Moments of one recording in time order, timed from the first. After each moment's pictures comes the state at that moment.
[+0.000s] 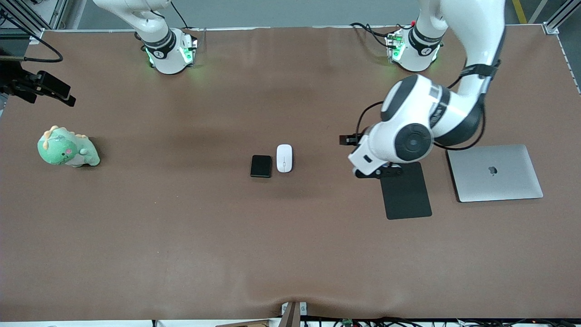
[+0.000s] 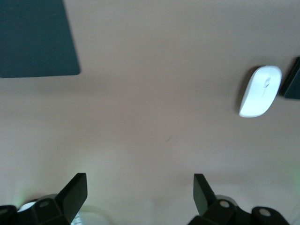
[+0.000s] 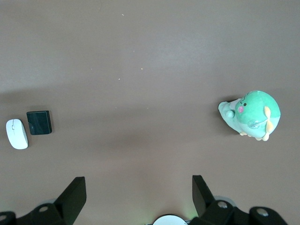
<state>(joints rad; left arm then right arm) -0.40 0.47 -0.14 -1.50 -0.19 1.64 -0.55 -0.02 -0.07 0.01 -1.56 0.03 1.43 0.11</state>
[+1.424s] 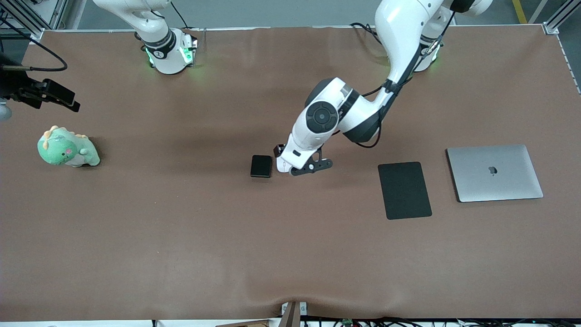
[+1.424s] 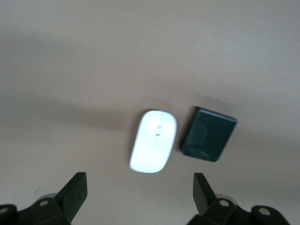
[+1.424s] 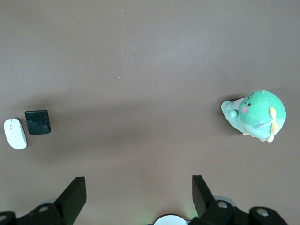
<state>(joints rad) -0.66 0.65 -0.13 -1.47 -0.19 2.15 -0.90 -0.02 -0.04 0.00 -1.56 0.04 1.44 0.11</state>
